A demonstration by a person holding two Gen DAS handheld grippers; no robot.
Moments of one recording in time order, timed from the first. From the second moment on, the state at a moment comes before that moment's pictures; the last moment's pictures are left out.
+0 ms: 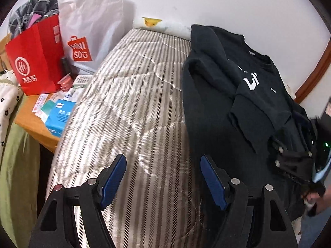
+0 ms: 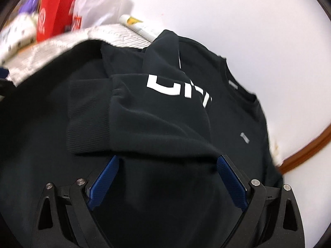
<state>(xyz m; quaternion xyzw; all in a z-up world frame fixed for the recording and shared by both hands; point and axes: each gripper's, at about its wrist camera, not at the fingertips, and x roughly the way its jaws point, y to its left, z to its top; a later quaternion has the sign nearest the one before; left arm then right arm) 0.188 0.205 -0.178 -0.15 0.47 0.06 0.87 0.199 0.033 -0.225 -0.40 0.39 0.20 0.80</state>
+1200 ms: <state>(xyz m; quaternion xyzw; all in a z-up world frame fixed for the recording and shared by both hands) 0.120 0.151 -0.171 -0.13 0.47 0.01 0.87 0.165 -0.273 -0.161 -0.09 0.51 -0.01 0.85</state>
